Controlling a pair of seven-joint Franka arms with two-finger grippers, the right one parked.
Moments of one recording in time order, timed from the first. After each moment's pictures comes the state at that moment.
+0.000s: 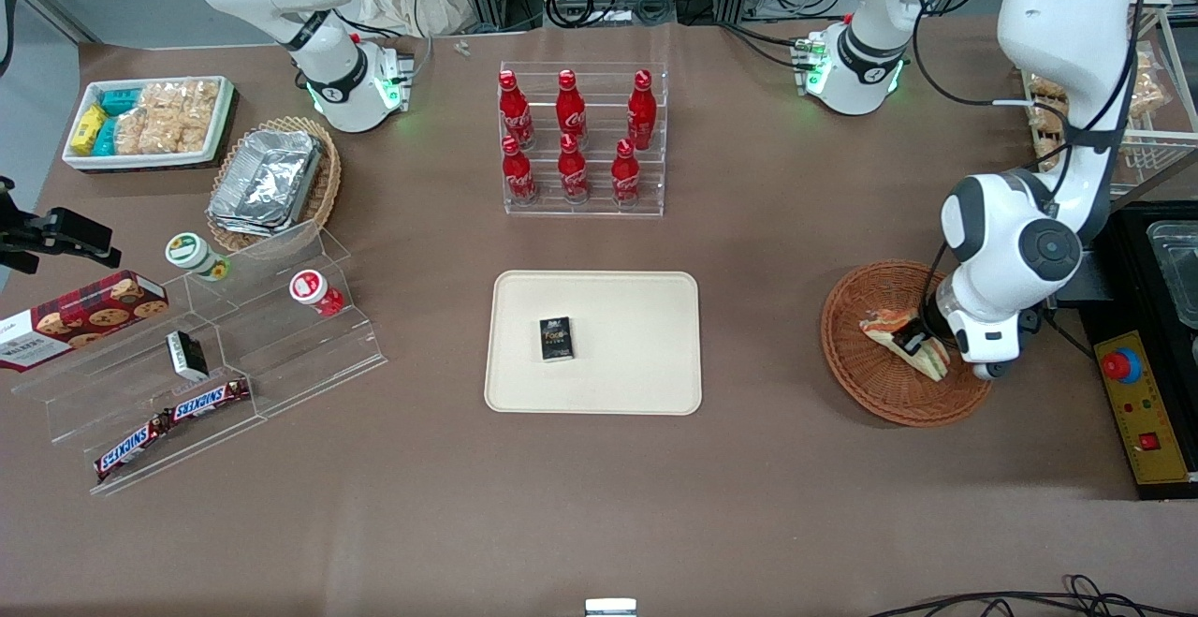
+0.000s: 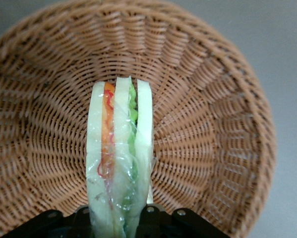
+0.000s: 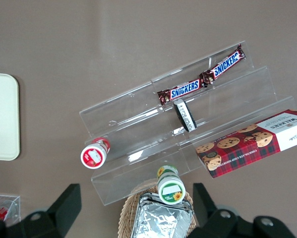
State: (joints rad) arm -0.06 0.31 0.03 -2.13 -0.04 2.47 -0.83
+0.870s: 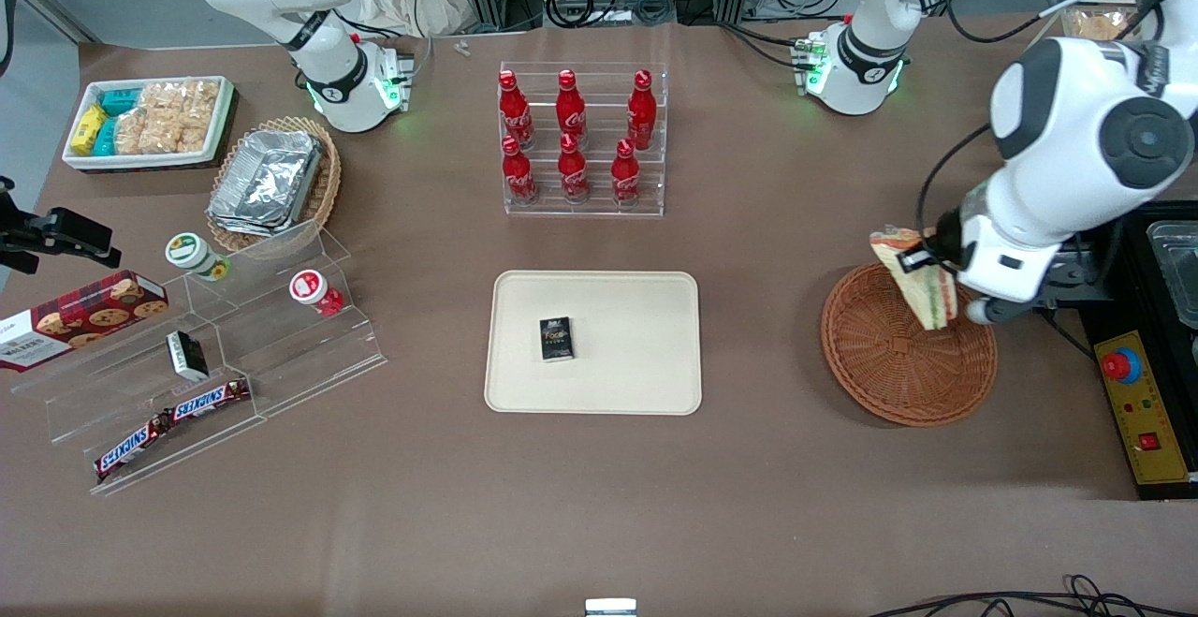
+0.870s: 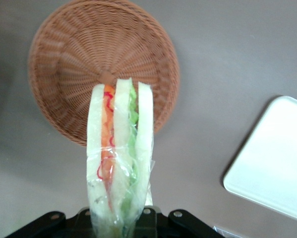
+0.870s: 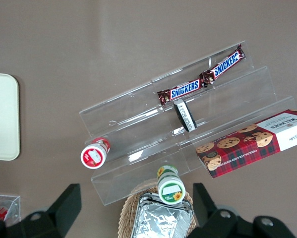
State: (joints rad) arm -0.08 0.06 -0.13 -1.86 -0.04 1.83 -0.55
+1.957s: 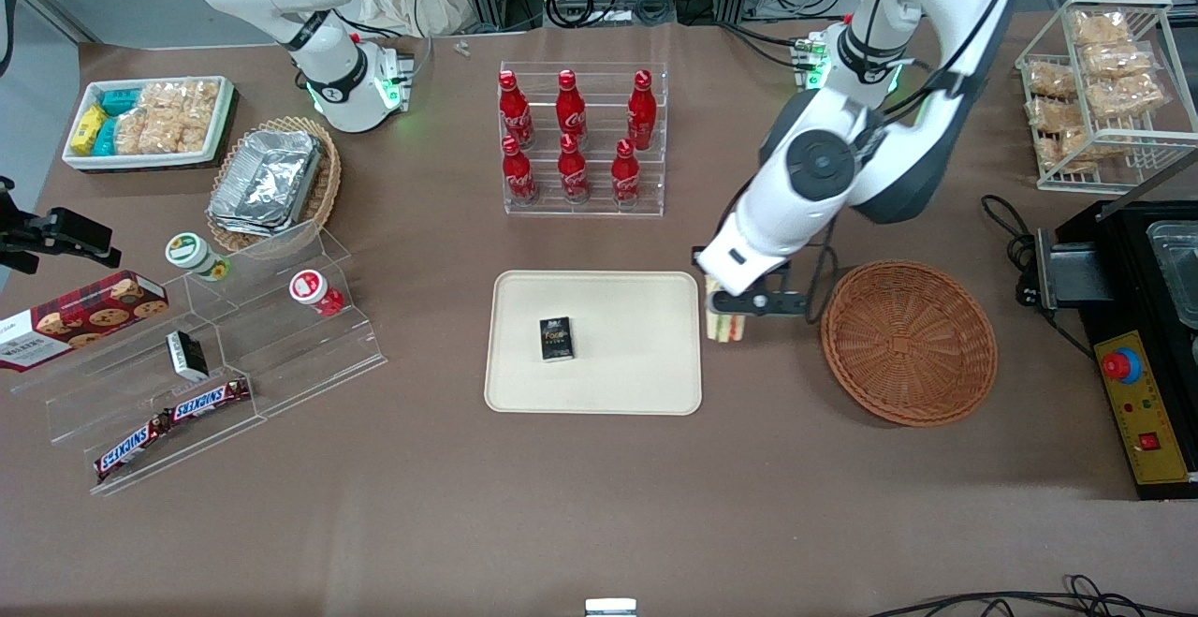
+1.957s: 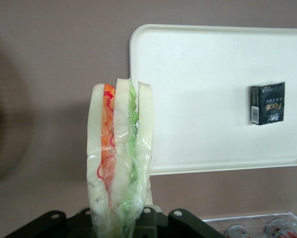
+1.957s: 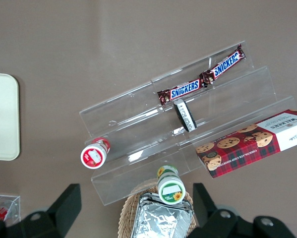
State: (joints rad) arm -0.19 0.32 -0.42 -1.86 0.01 2.18 -0.54
